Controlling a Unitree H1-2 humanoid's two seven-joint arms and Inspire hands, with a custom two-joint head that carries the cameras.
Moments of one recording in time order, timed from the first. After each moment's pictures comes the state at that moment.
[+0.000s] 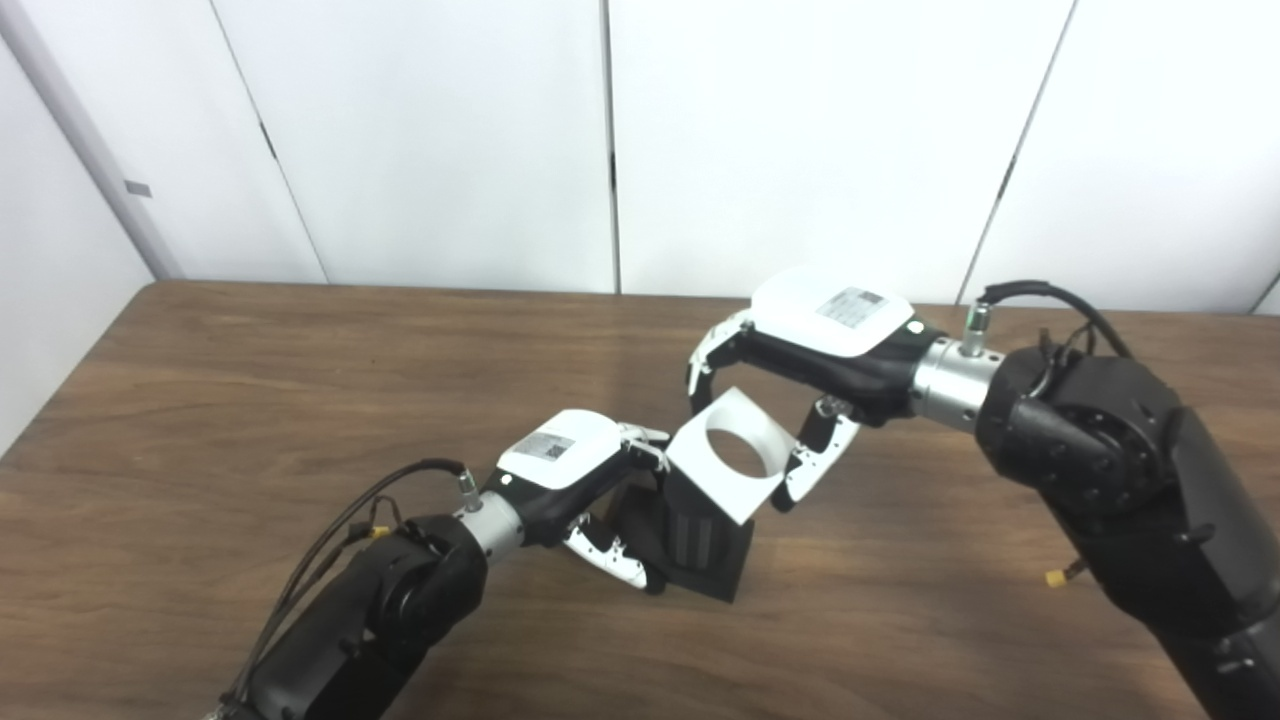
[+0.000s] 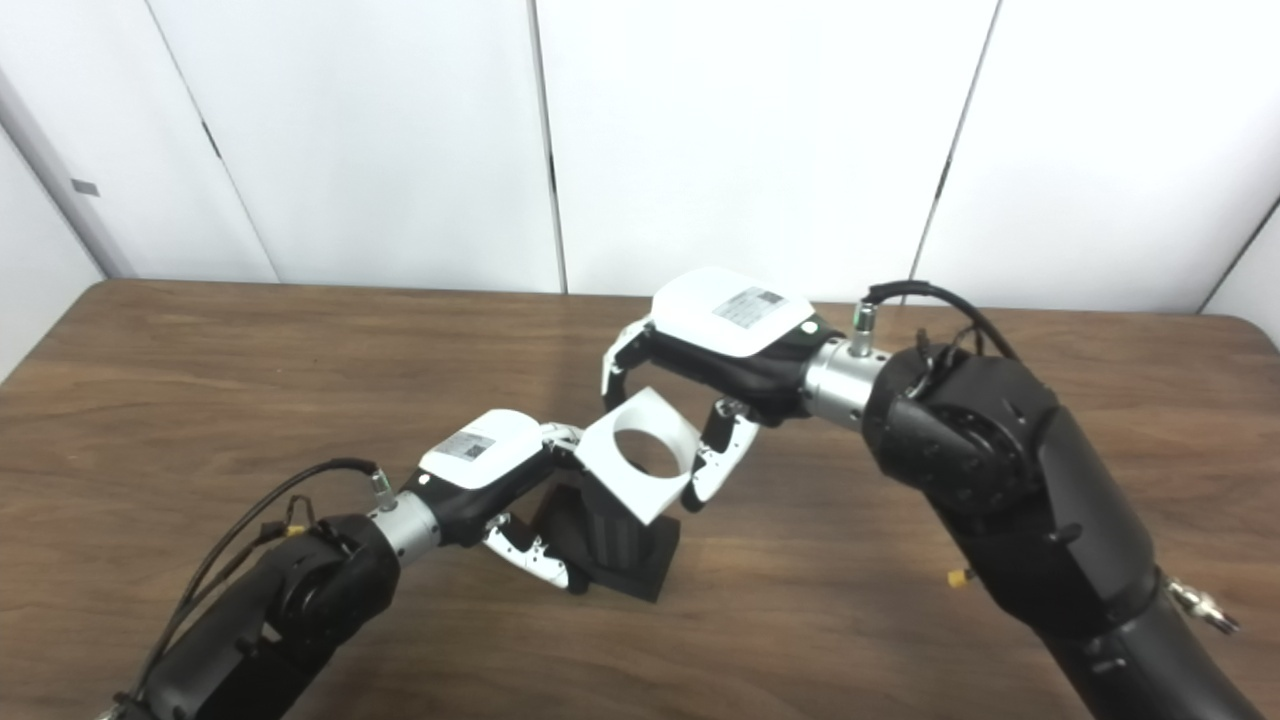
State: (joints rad) left arm -0.33 0.38 -0.49 0.02 0.72 -0.07 -0.29; right arm -0.61 -0.42 0.37 -0.38 -0.62 0.05 0.76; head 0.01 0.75
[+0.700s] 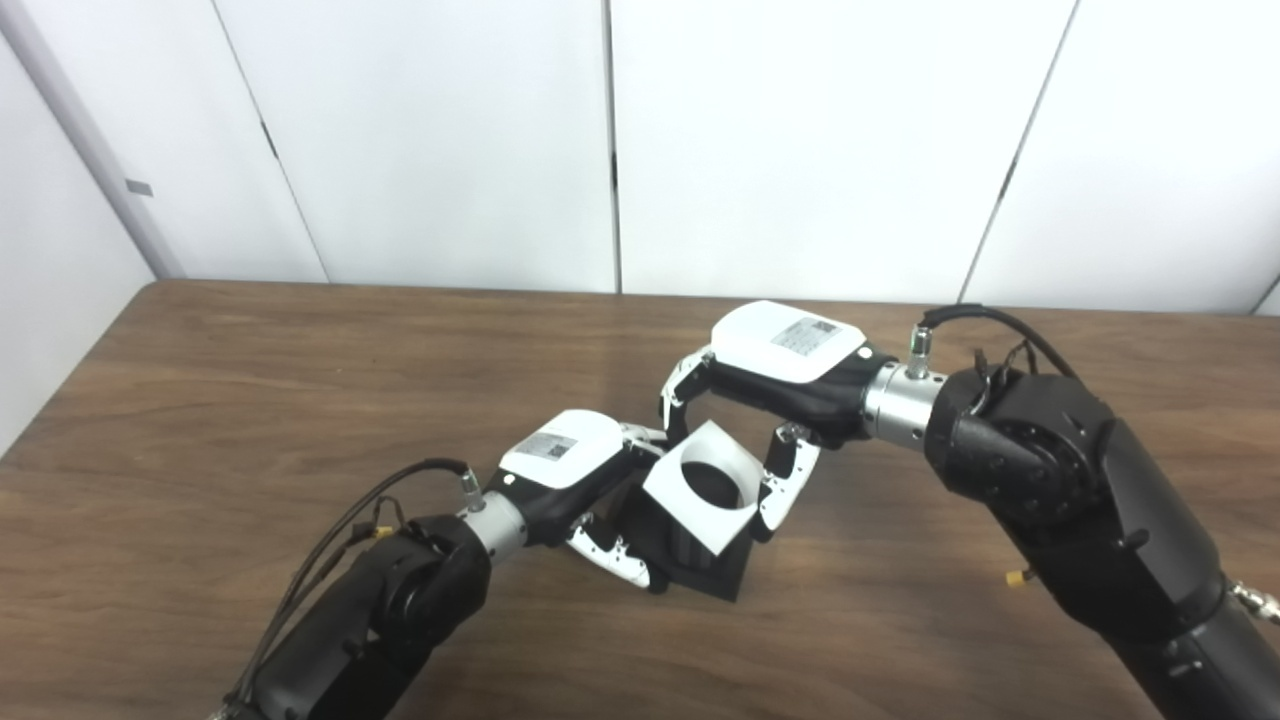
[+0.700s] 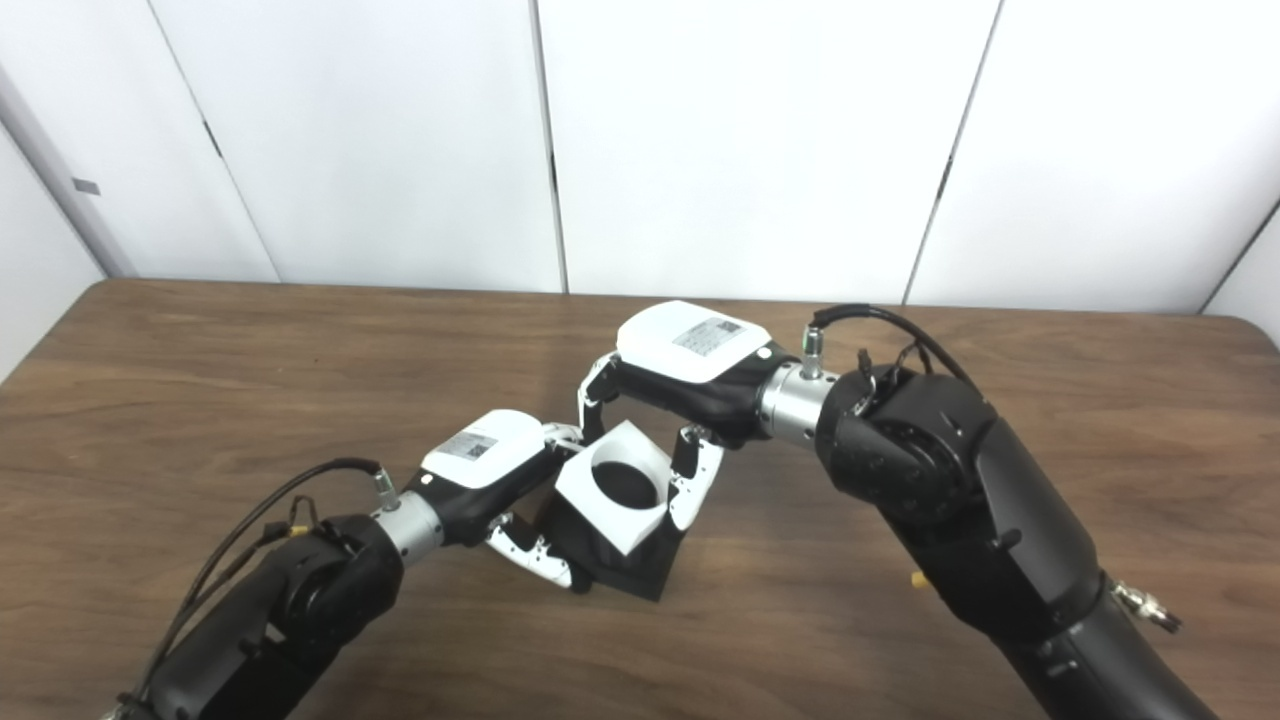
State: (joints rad) left arm -0.33 0.37 -0.50 0.01 0.72 -0.05 -0.29; right arm -0.61 -0.39 0.42 -0.31 -0.65 0.04 0.76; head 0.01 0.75
